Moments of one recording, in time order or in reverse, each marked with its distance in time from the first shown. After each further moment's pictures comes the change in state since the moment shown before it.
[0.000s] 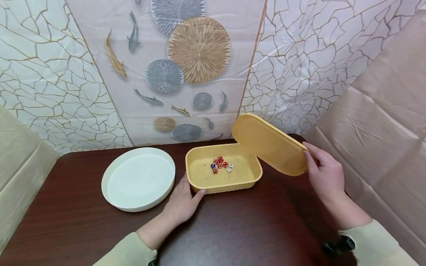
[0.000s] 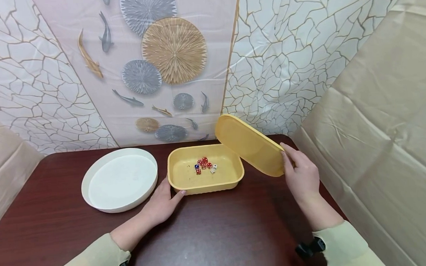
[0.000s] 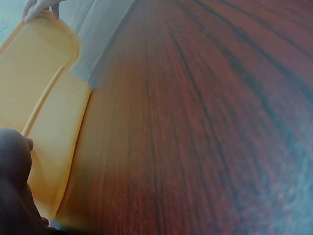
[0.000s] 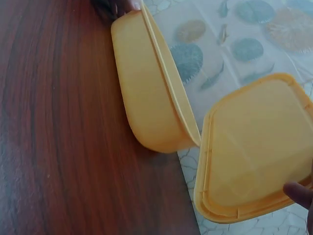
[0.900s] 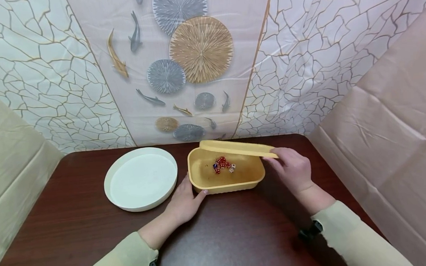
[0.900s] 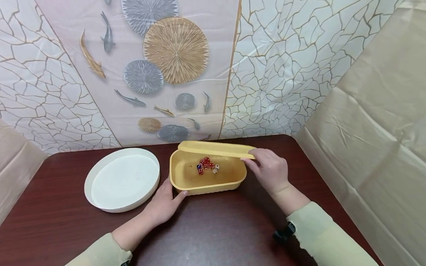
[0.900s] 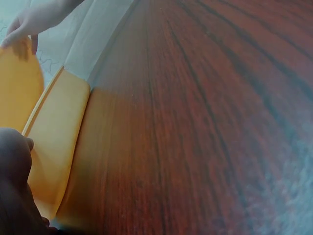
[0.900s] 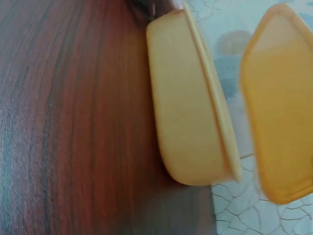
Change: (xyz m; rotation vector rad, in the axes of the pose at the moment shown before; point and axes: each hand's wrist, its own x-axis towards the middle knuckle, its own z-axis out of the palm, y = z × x) left_hand 0.000 0.000 -0.002 -0.005 0.010 0.014; right_hand 0.003 -0.019 0.067 -0.020 -0.019 -0.472
